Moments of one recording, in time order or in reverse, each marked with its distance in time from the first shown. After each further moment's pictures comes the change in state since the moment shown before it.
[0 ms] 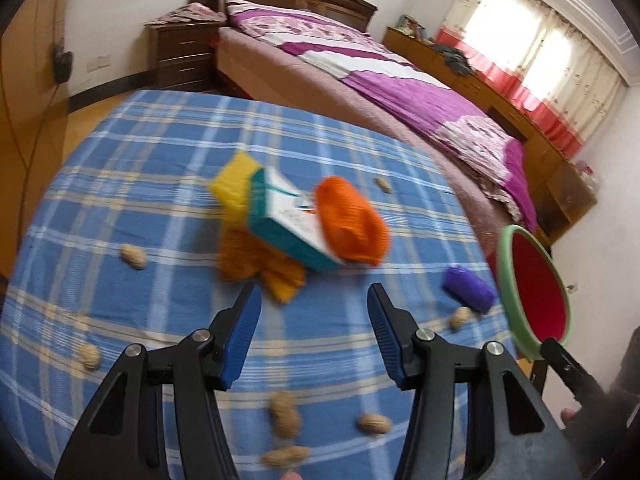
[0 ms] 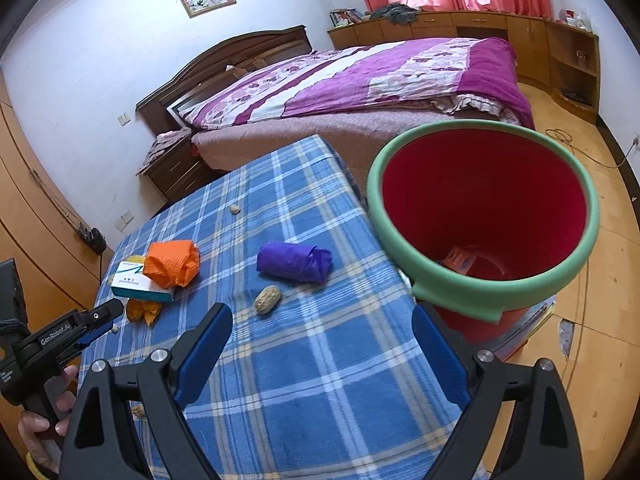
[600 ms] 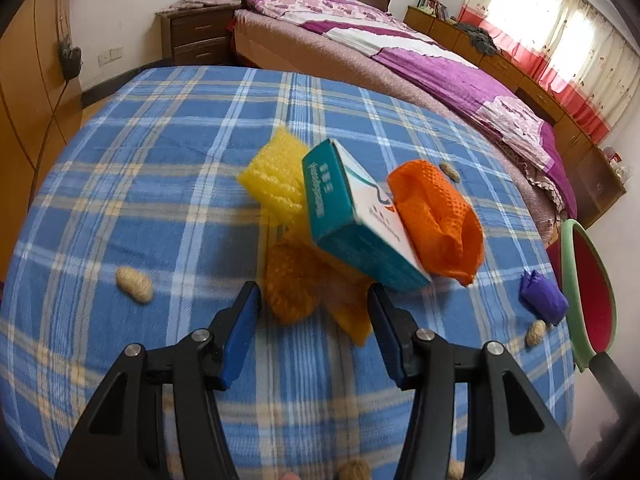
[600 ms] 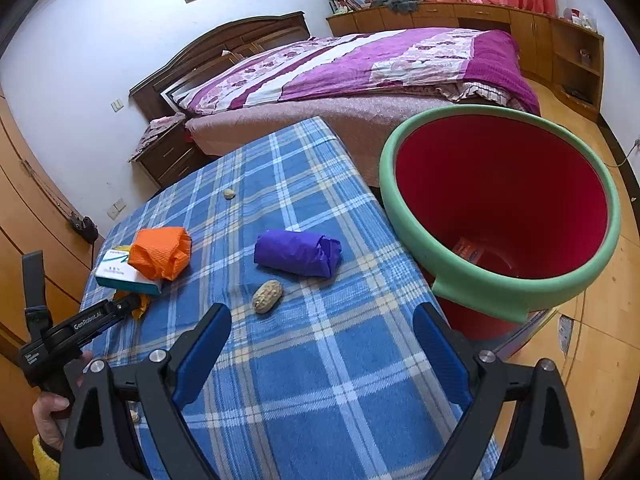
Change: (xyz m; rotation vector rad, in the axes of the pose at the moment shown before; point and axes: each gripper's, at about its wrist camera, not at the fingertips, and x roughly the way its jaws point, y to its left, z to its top) left arm 0.061 0.024 0.015 0.030 0.056 0.099; right arm 0.030 0.010 0.004 -0.010 0.050 -0.028
